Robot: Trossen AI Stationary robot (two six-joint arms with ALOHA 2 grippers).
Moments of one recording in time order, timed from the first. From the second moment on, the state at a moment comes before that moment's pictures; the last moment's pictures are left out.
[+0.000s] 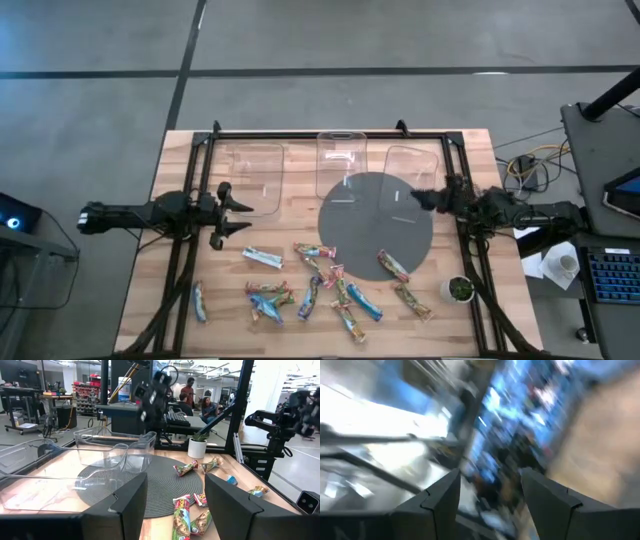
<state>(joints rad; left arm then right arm) -0.03 0.02 0.01 0.02 0.00 -0.09 0.03 0.04 0.01 0.39 0.26 1.16</state>
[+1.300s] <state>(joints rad) -0.03 0.02 0.01 0.02 0.00 -0.09 0.34 1.17 0.70 -1.08 0.37 1.94</state>
